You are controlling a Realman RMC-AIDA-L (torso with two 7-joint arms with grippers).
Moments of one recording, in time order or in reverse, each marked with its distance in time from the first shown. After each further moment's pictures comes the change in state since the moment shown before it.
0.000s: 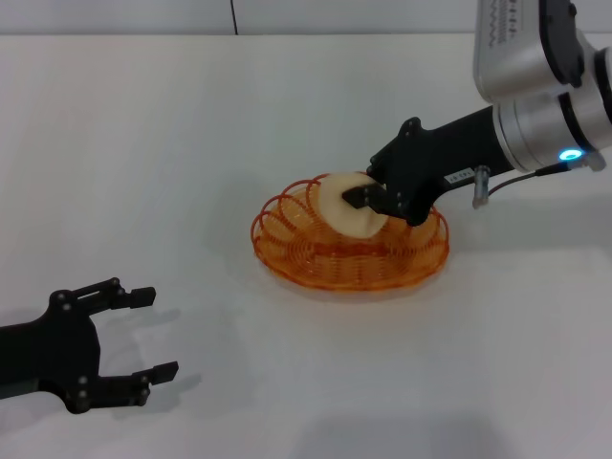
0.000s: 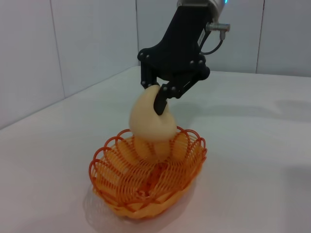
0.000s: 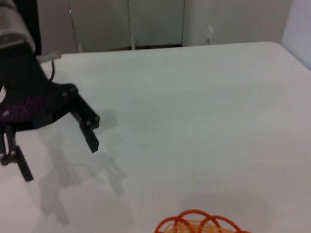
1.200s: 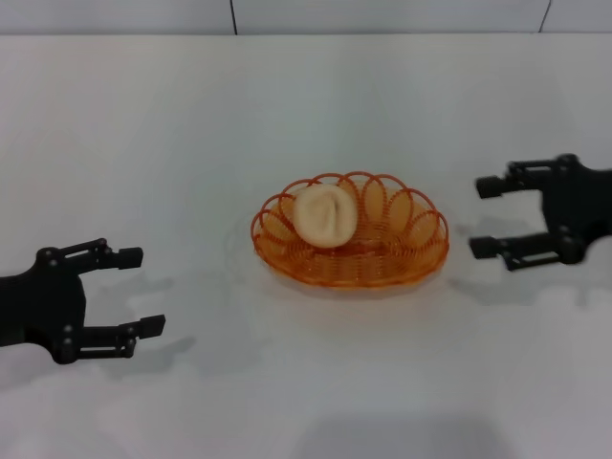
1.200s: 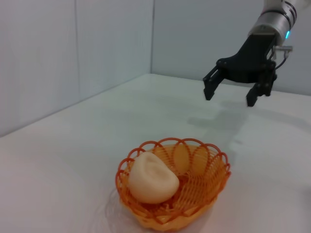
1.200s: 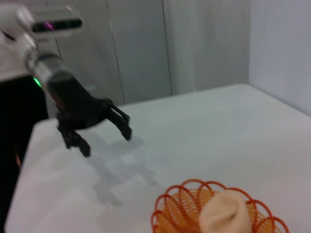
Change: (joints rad) left arm -0.138 0.074 -0.089 -0.133 0.039 0.016 -0.077; right arm -0.160 -0.036 0.558 0.257 0.061 -0.384 -0.470
